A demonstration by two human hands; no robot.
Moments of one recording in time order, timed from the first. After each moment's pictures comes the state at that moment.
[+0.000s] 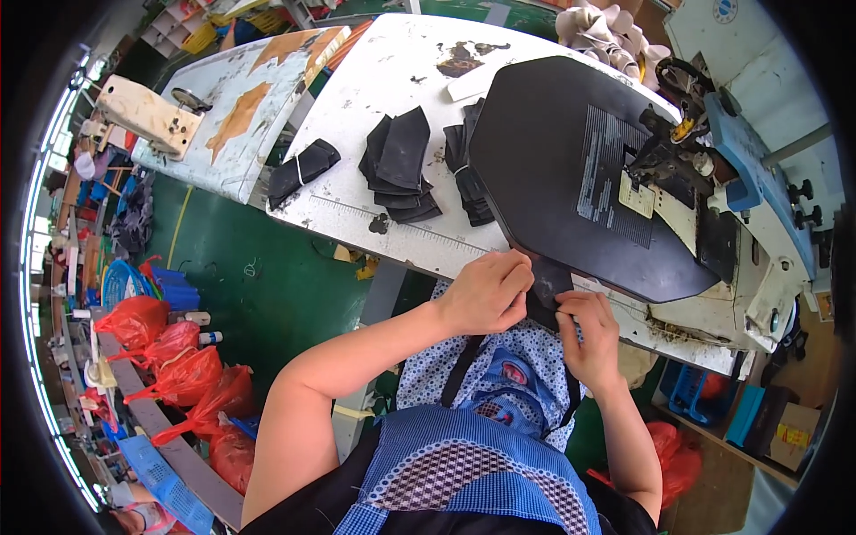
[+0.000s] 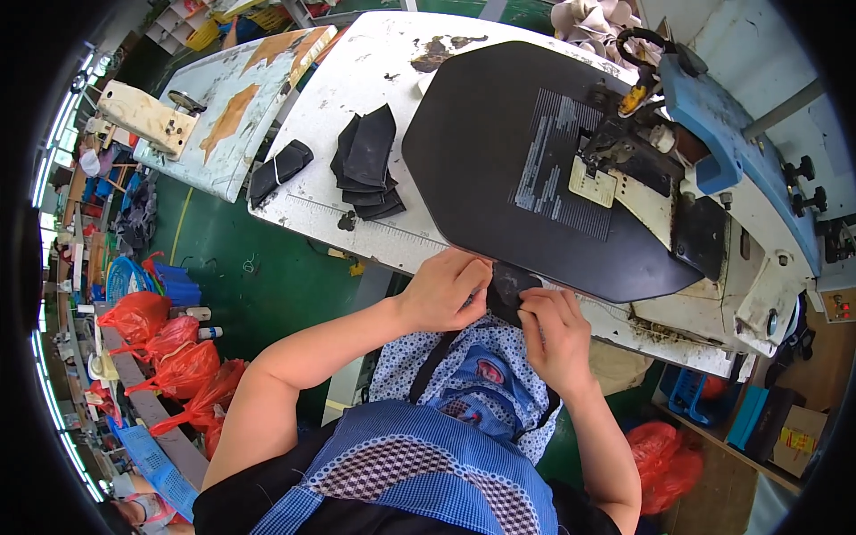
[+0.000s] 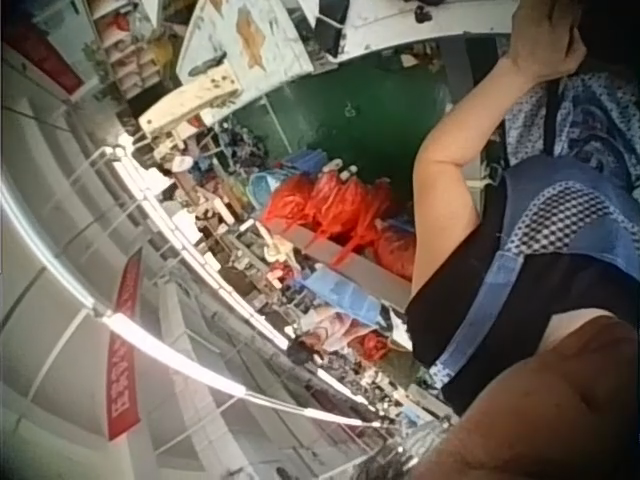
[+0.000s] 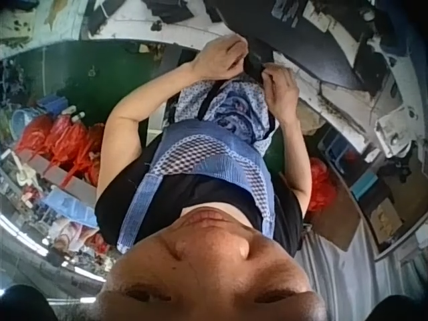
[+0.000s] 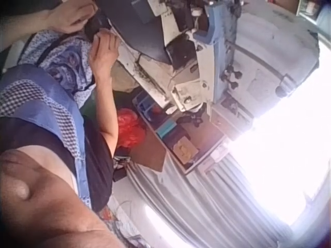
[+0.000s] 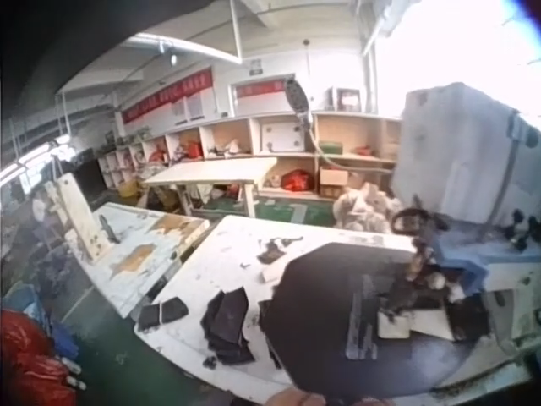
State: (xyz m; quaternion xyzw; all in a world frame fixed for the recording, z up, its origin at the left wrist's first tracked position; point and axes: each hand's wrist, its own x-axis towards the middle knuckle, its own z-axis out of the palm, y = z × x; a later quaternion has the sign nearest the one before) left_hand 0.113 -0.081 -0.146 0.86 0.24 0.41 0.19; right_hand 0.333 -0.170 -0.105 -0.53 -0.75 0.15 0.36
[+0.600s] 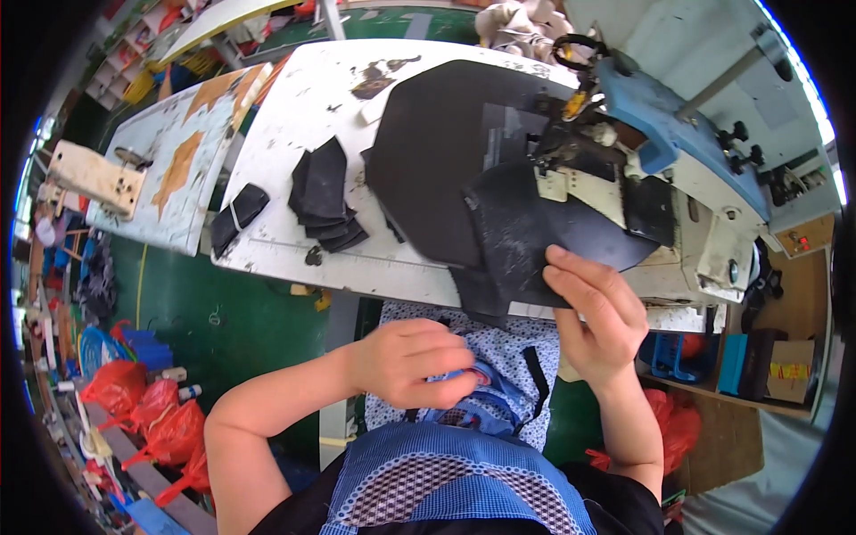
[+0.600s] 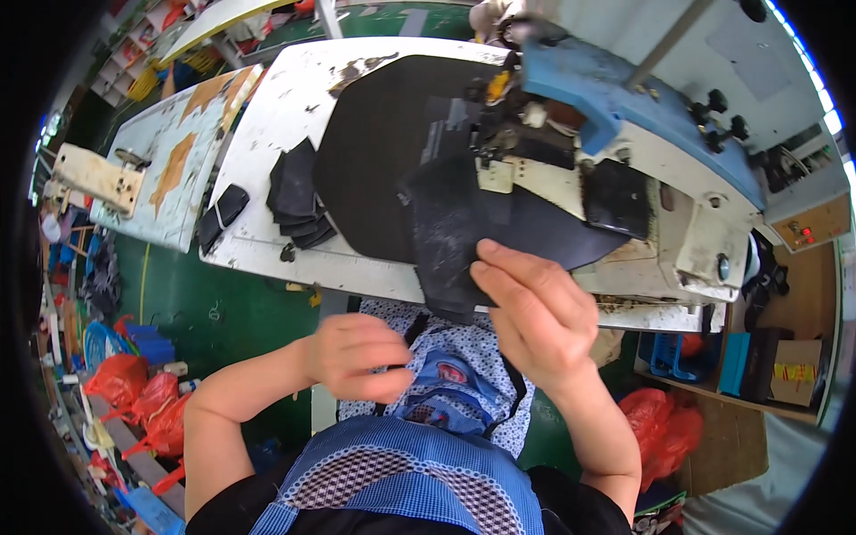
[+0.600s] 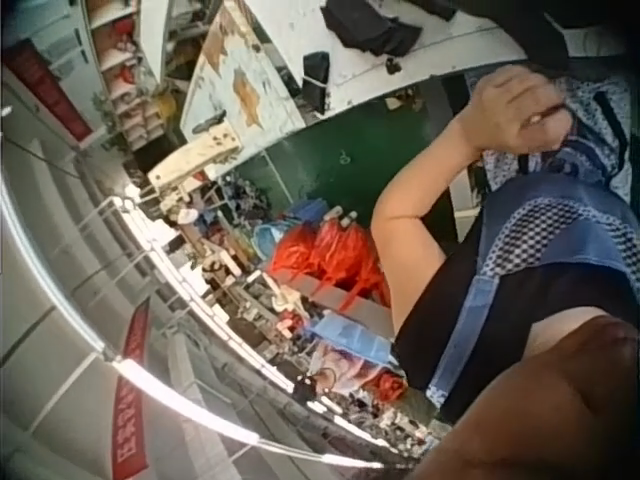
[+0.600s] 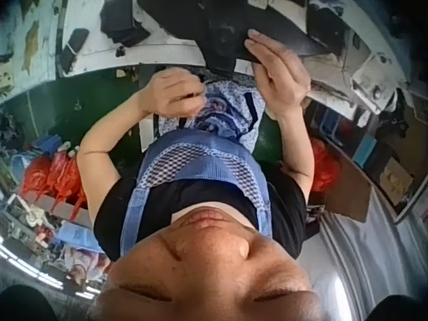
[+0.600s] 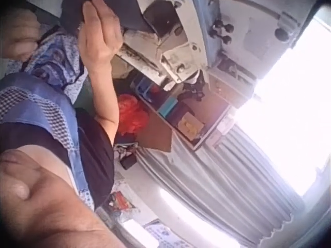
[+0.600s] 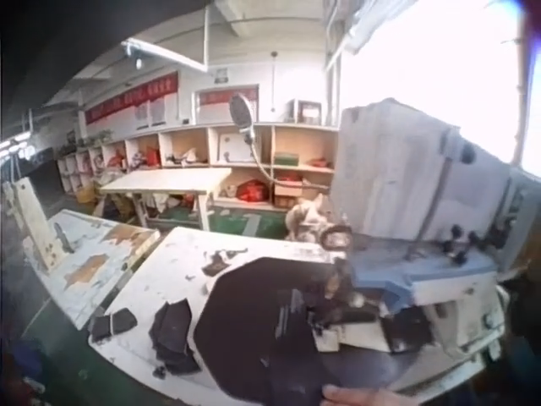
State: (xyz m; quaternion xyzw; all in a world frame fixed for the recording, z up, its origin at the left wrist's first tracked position) left_hand 0.076 -0.098 -0.057 0.90 -0.02 0.41 0.14; right_hand 0.344 -0.149 0.003 -0.45 -0.77 -0.06 0.44
